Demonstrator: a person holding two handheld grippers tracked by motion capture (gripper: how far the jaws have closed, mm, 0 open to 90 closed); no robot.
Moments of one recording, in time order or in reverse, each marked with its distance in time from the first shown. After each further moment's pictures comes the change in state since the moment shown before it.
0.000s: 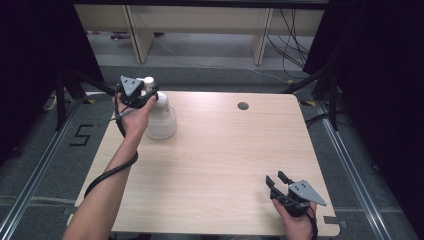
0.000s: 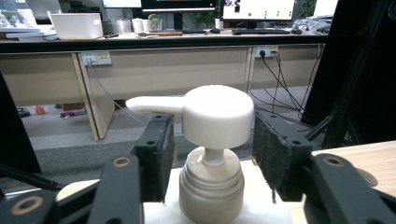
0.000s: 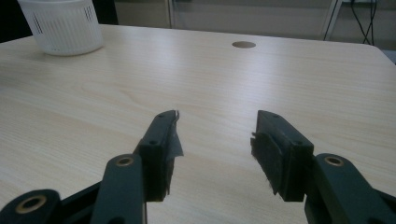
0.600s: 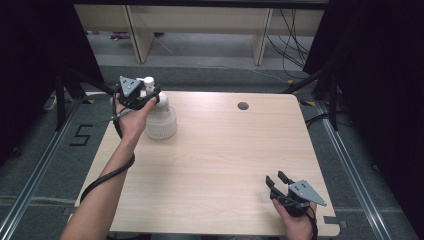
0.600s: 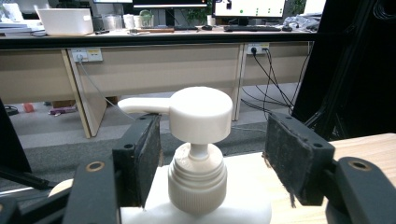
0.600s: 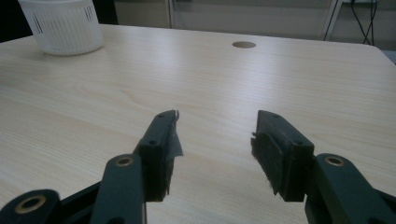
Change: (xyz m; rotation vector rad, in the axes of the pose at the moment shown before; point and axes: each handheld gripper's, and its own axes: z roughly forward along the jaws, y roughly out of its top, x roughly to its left) left arm -0.002 0.004 -0.013 0.014 -0.035 0.006; right arm 0.000 0.000 0.000 -0.001 0.001 0.001
